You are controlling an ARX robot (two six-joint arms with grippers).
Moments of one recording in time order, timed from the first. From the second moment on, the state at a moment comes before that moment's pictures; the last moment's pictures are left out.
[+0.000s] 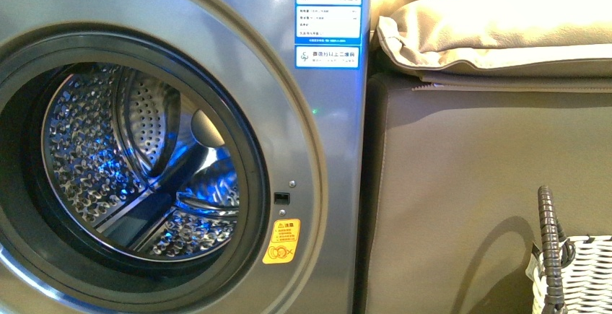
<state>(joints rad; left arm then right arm) -0.62 1.47 2.13 -0.26 0.25 0.04 -0.24 0.72 0.31 0.46 -0.52 0.34</state>
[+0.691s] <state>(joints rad) -0.55 1.42 2.27 -0.73 -0.17 0.02 0.00 0.07 0.08 -0.01 0.00 0.00</state>
